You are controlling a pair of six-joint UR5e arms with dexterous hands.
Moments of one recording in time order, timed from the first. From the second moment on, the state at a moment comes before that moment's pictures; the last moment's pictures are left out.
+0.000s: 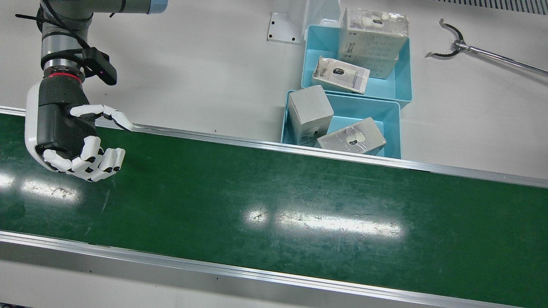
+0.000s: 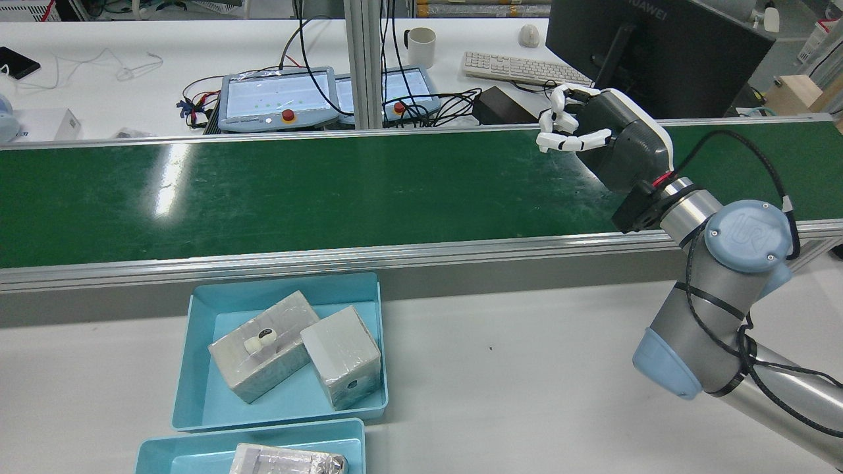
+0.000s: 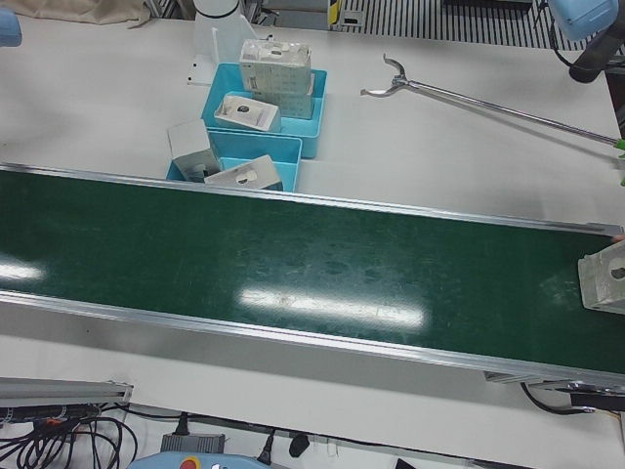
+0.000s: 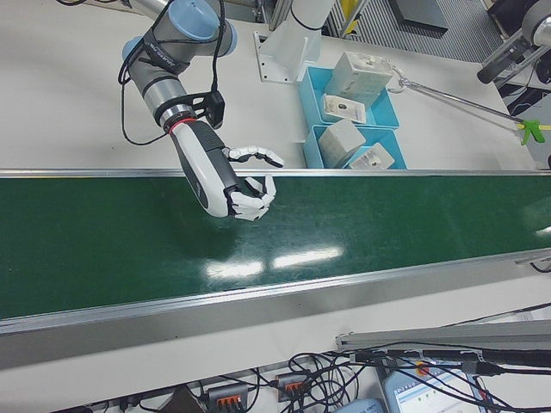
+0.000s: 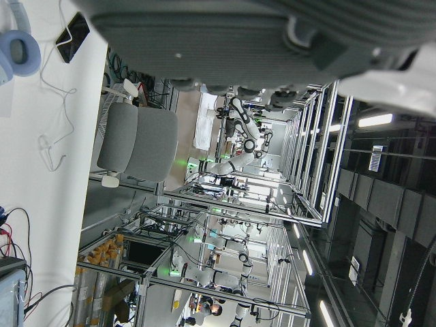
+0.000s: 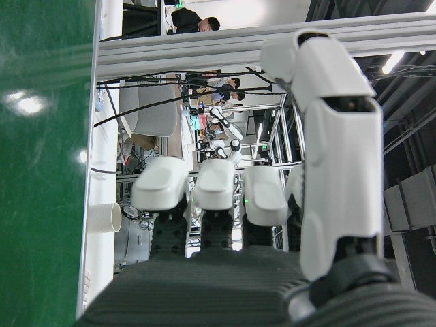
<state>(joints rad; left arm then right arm) -1.81 -1.79 -1.75 0.44 1.92 -0.15 0.89 -1.22 1.87 -3.46 -1.16 -0.06</state>
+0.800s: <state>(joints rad) -1.81 -1.79 -1.75 0.44 1.92 -0.15 0.93 -1.15 1.82 -3.46 -1.19 -0.08</state>
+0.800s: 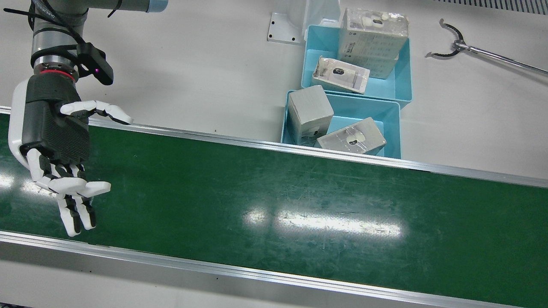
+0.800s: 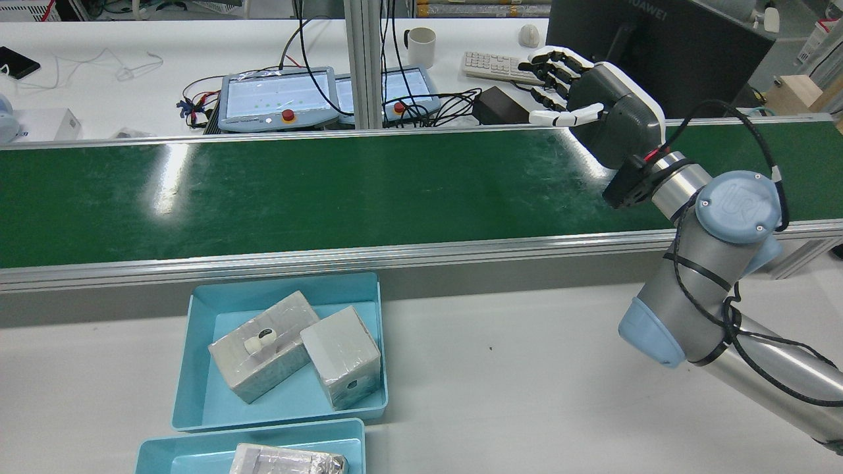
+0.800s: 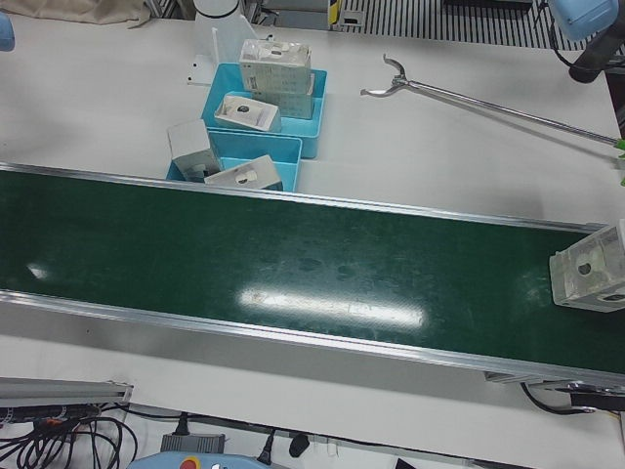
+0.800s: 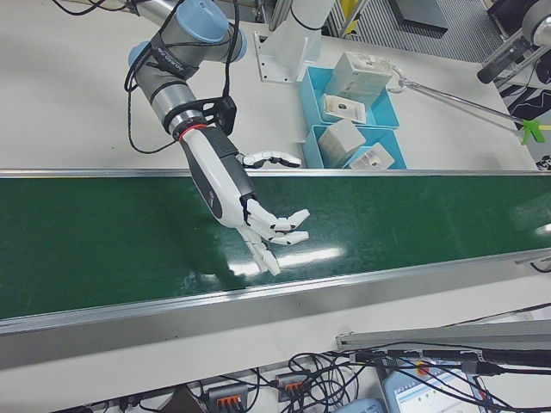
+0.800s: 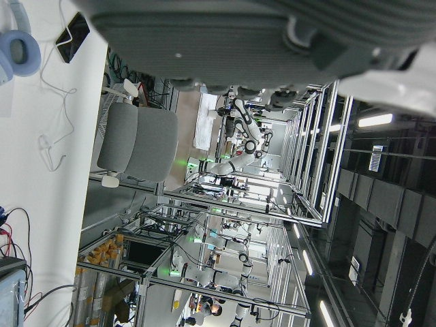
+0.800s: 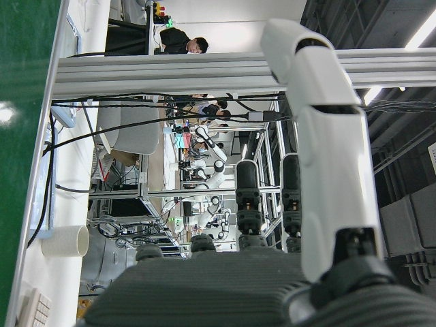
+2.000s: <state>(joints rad) -1.81 -1.79 -1.75 0.44 1.92 -0.15 0.93 -1.16 1.83 -3.43 -1.21 -0.05</state>
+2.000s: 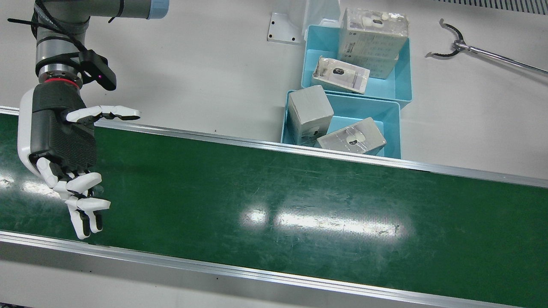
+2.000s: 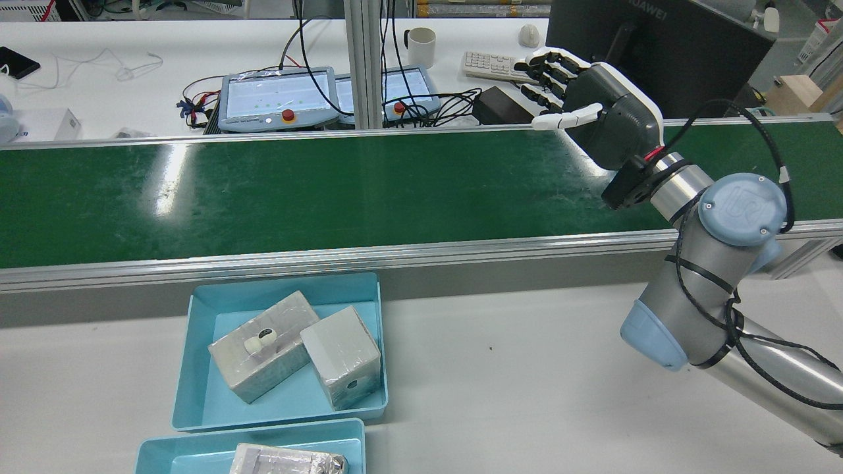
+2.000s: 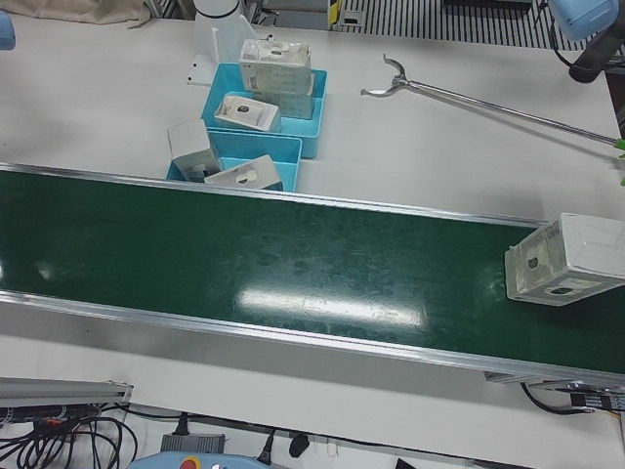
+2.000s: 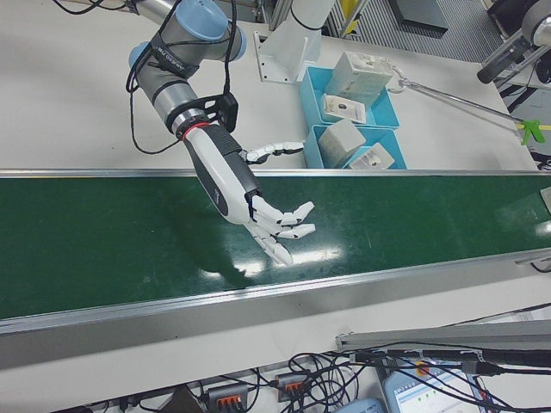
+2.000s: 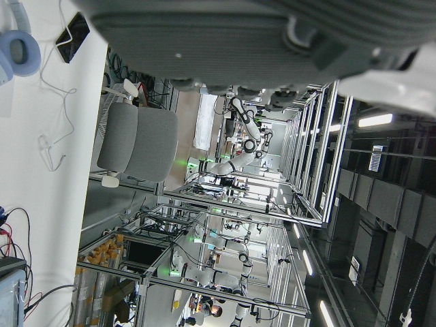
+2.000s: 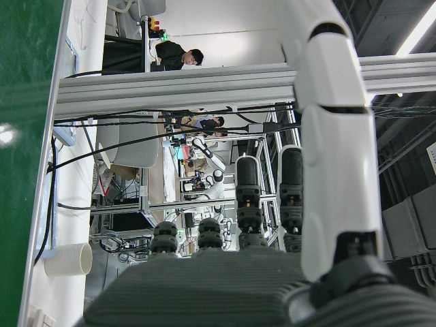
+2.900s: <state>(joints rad) -1.81 -1.79 -1.75 0.44 1.92 -0.15 0.94 -1.17 1.86 -3.43 -1.21 -0.06</state>
